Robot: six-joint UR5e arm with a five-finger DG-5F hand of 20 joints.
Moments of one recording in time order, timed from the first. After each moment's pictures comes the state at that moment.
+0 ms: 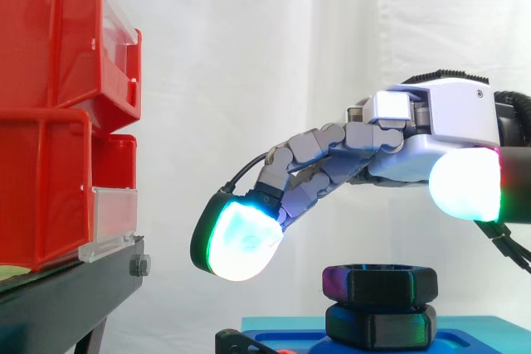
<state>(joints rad) -0.06 -2.34 -1.09 -2.77 -2.08 -1.38</state>
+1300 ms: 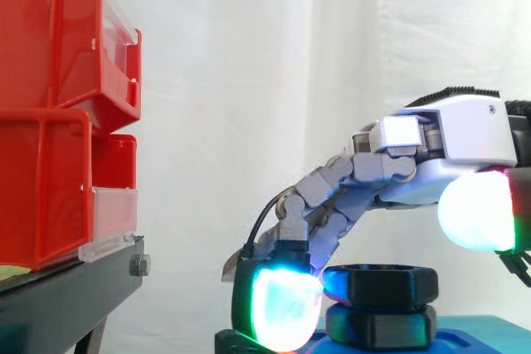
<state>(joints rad) -0.03 -2.34 -1.09 -2.86 -2.05 -1.38</state>
